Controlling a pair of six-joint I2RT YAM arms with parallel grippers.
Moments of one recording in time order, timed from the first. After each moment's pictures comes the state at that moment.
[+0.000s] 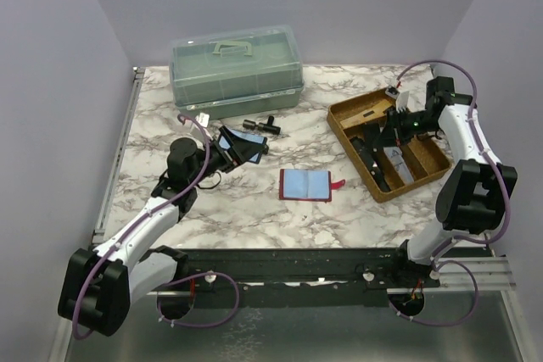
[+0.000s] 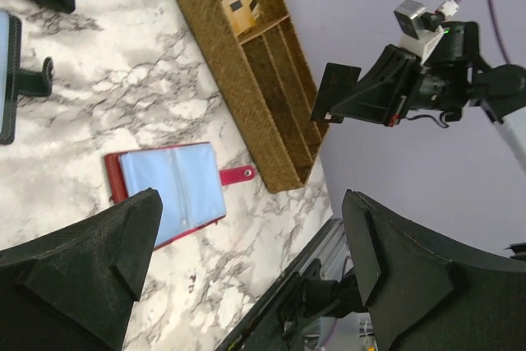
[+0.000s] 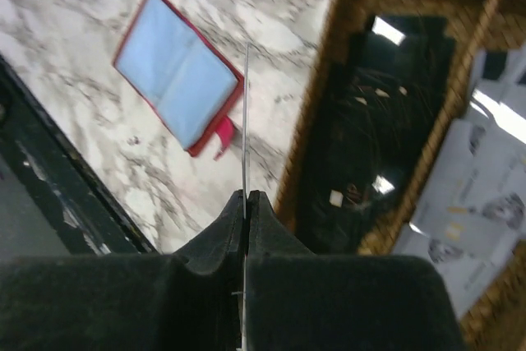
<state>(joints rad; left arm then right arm) -0.35 1.03 0.49 0.40 0.43 -0.99 -0.16 1.67 1.40 -1.04 -0.86 -0.57</state>
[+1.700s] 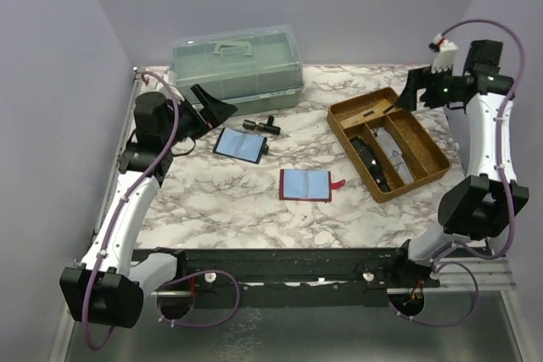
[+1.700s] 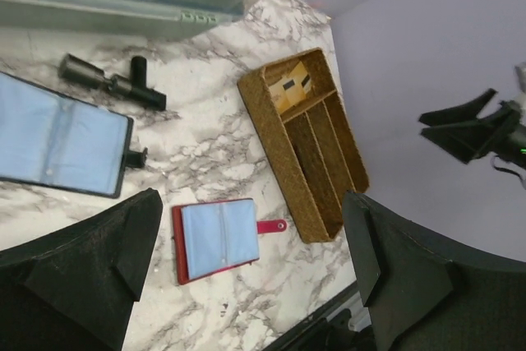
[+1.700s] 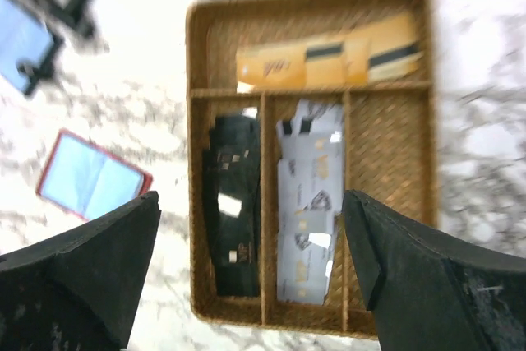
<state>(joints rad) -0.14 1.04 0.95 -0.20 0.44 -0.80 -0.24 1.64 1.68 -0.97 -0.58 -0.38</state>
